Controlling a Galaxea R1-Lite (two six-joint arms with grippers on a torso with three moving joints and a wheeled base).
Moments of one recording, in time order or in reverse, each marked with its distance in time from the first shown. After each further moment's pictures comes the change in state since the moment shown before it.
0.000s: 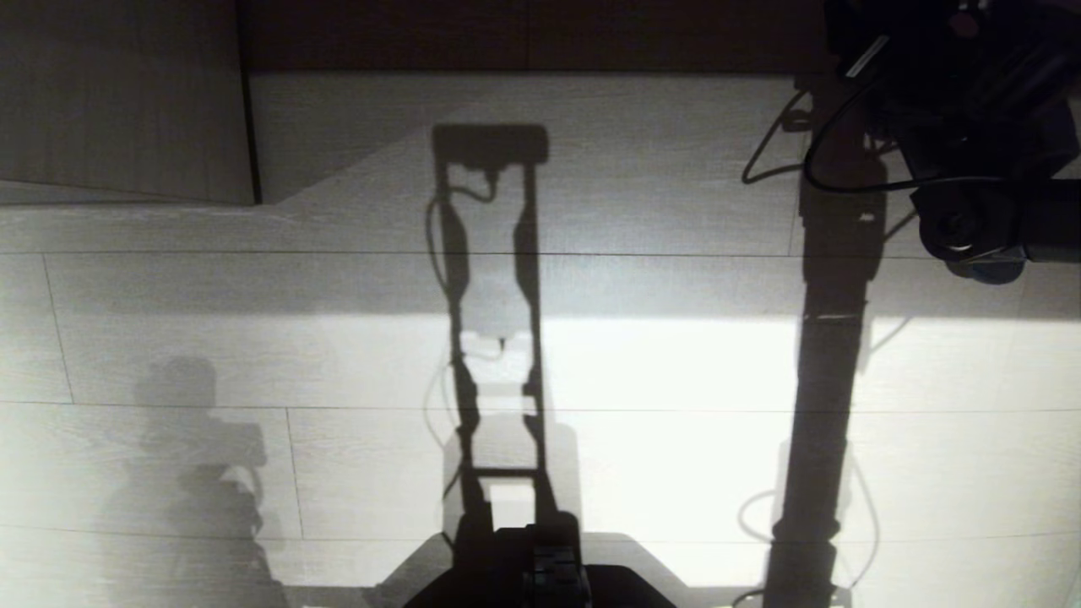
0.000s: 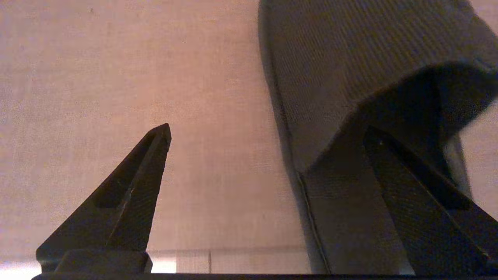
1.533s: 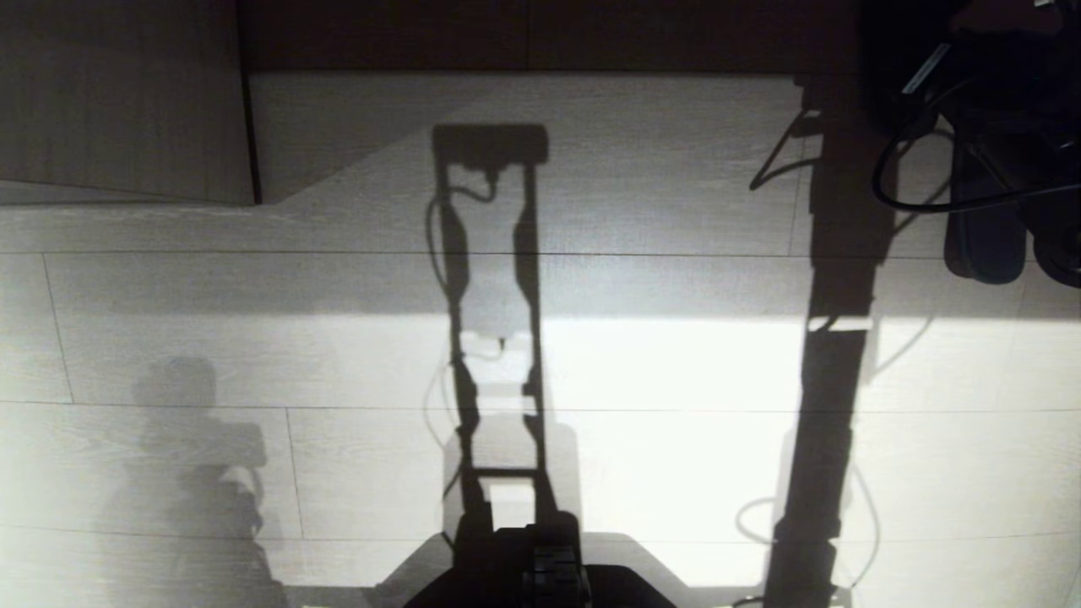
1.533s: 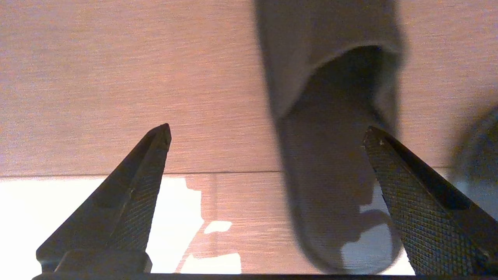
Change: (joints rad) left arm 0.000 0.000 0.000 0.000 0.000 0.000; right arm -0.030 -0.285 0.377 0.086 0.038 0.001
